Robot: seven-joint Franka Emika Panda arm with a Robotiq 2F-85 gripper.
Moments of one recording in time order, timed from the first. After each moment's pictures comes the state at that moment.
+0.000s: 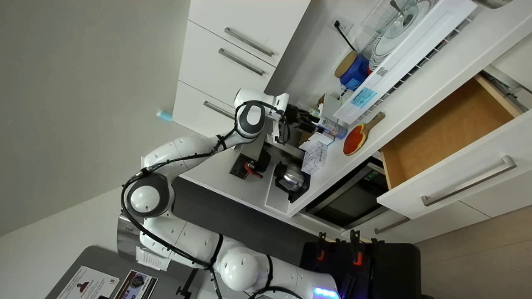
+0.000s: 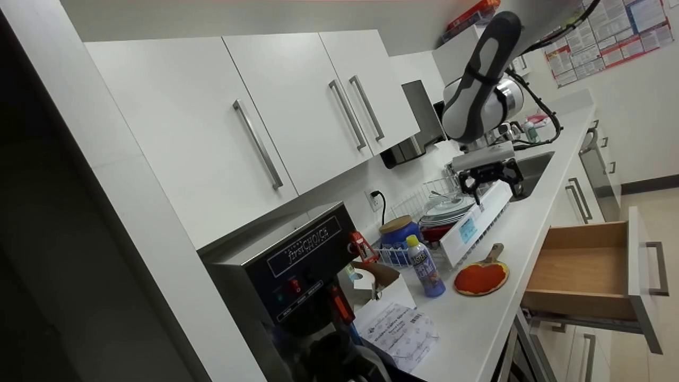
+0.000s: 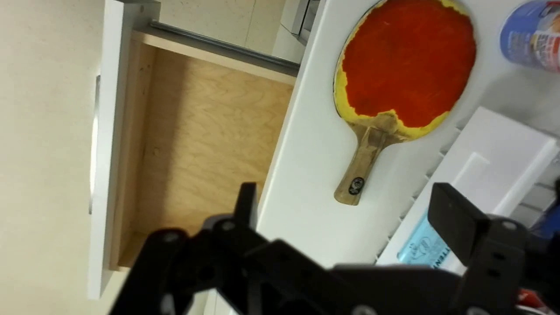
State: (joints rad) arm -0.17 0.00 -0.08 -2.22 -0.06 2.37 0.80
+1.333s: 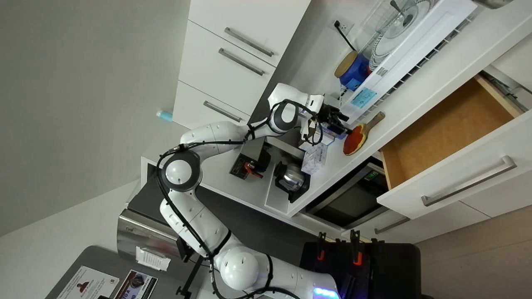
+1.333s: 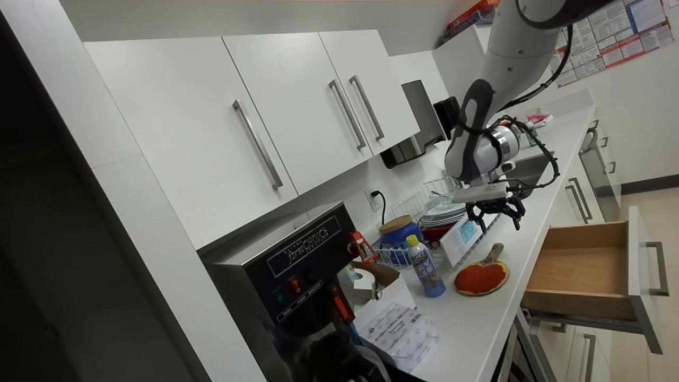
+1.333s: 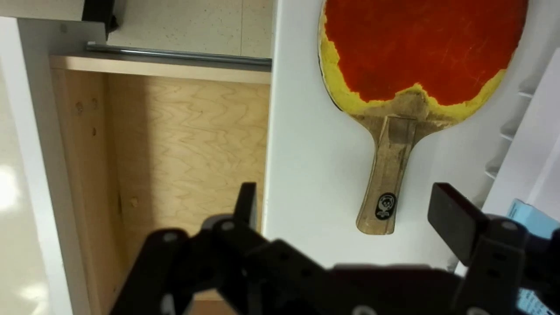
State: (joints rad) arm -0.15 0.35 -0.14 -2.04 0.07 2.48 0.89
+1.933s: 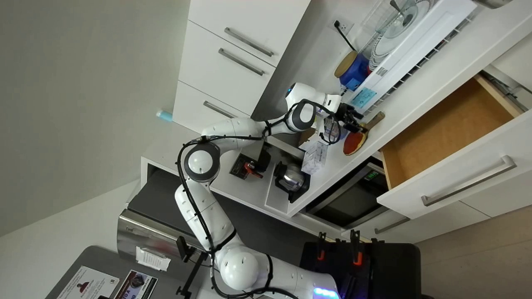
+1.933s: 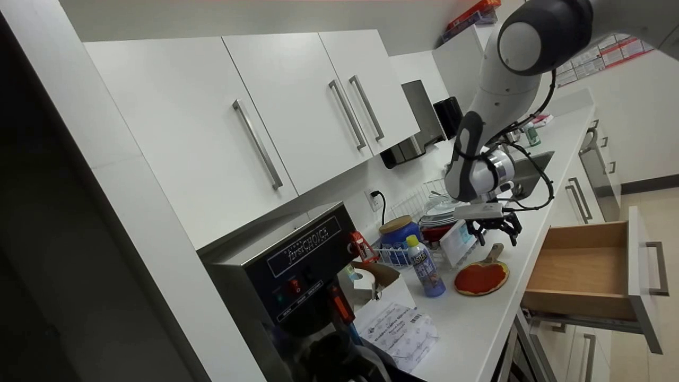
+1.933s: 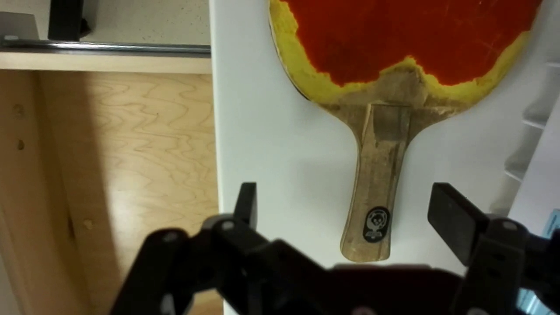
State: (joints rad) arm -0.15 0.55 -0.14 -1.90 0.14 2.55 0.89
